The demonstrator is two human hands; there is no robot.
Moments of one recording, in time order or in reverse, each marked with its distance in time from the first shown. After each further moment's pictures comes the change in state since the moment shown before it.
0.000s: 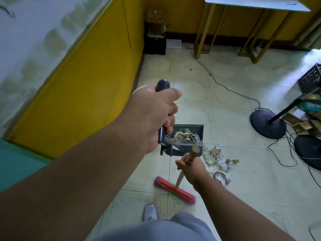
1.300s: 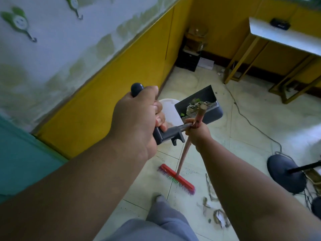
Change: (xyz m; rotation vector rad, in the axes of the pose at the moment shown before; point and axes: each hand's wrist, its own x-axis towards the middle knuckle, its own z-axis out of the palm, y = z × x) left_hand 0.051 0.033 -0.085 -0.490 0.432 0.179; right_hand 0.159 -0.187 0.013 0.012 0.063 -0.223
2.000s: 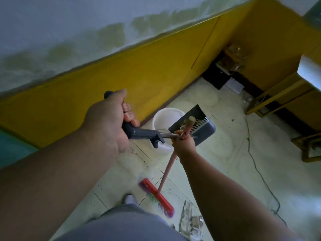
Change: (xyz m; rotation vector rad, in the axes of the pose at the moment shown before) left_hand 0.124 -0.023 0.031 -0.337 0.437 -0.134; right_hand 0.137 -0.015 0.015 -0.289 -0.244 -0.059
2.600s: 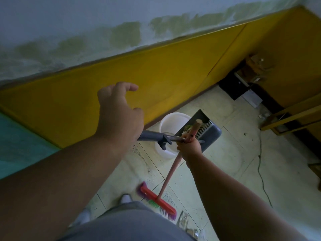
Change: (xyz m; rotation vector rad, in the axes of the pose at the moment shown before) left_hand 0.023 -0.021 0.004 1.039 0.289 0.745; right_hand 0.049 -0.001 -0.007 -0.058 -0.118 0.003
